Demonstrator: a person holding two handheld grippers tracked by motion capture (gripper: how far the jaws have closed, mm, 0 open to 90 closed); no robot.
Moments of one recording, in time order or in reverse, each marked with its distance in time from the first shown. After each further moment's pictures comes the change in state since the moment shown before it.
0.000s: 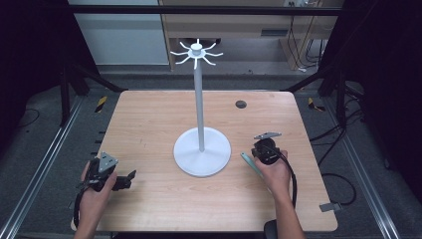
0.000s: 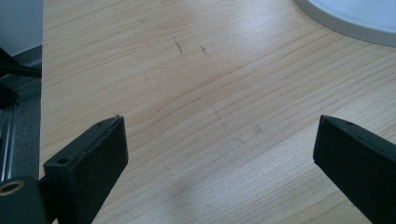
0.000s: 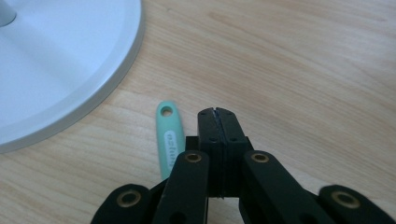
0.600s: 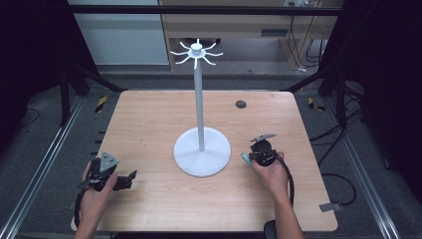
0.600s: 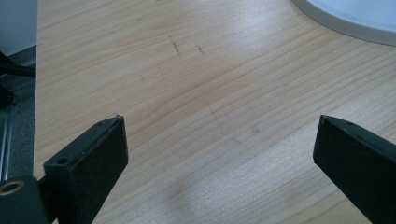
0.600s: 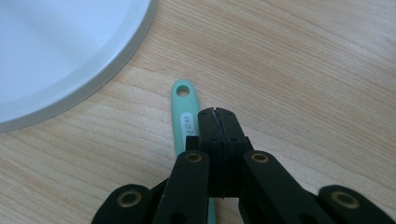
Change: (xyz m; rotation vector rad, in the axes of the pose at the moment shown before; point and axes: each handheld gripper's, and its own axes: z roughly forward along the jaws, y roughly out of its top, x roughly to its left) left arm -0.001 0.000 0.001 0.004 -0.007 0.004; right arm 0.006 -0.003 0.008 0.068 0.021 -0.023
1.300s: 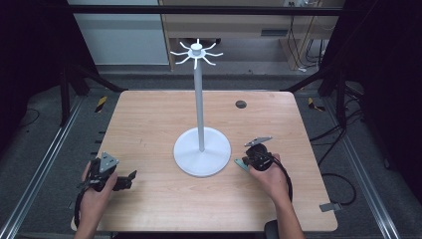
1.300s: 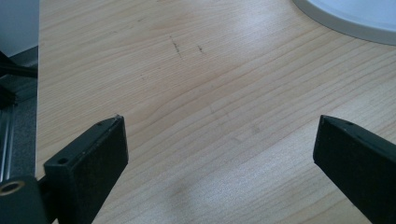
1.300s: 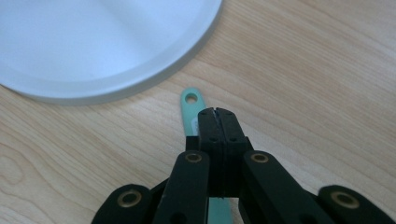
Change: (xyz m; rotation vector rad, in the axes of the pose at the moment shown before) left arm 0.000 -0.001 -0.001 0.003 0.004 0.004; right arm 0.022 0.000 -0.017 -0.013 0.102 -0.092
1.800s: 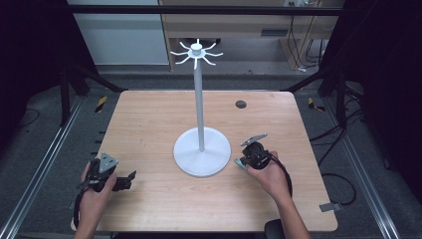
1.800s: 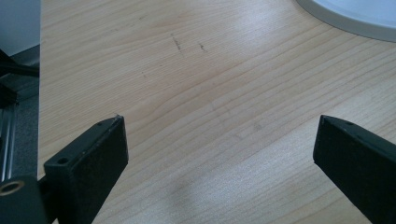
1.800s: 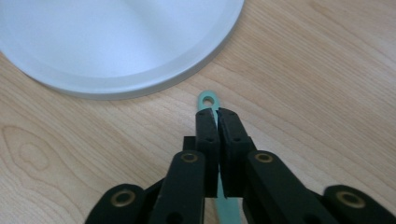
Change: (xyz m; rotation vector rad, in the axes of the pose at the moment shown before) left arm 0.000 -0.001 -0.001 0.001 0.004 -0.001; right arm 0.008 0.011 -0.004 0.066 0.016 -0.062
